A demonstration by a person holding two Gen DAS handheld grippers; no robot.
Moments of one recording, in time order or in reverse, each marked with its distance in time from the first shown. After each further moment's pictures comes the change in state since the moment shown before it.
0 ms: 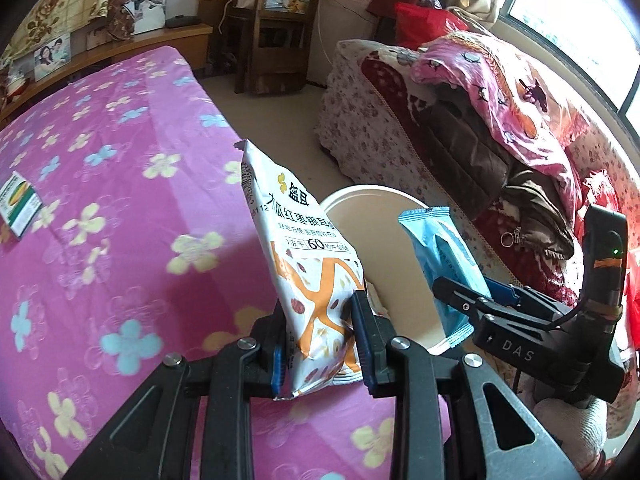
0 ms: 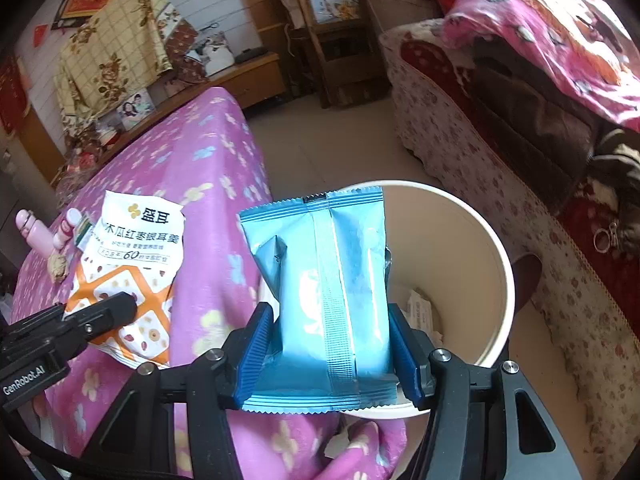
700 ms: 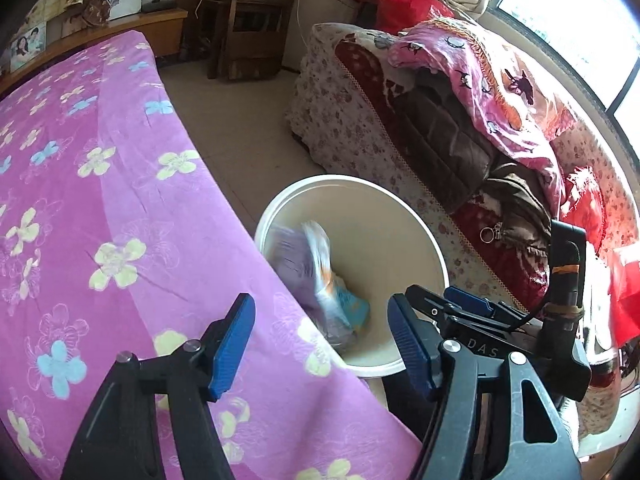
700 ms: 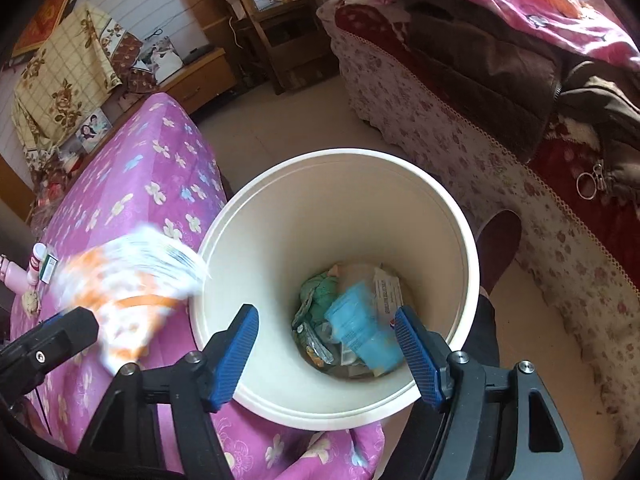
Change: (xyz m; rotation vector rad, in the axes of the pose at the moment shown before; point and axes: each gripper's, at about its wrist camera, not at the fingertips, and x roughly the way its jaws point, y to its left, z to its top) left arm 0.032 -0.022 0.010 -0.006 0.050 -0.090; right arm 0.029 -0.059 -0.004 0.151 0.062 -0.054
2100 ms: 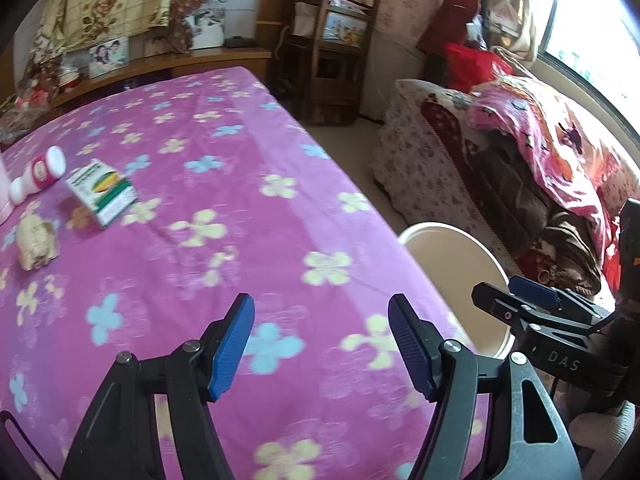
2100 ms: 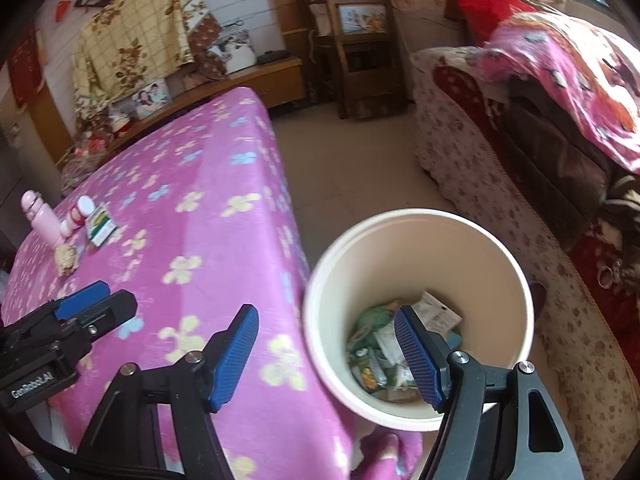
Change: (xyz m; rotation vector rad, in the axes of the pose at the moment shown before) left arm -0.090 0.092 -0.026 -0.090 -0.184 0.234; right arm -0.045 0.134 -0.003 -0.274 -0.104 0.059
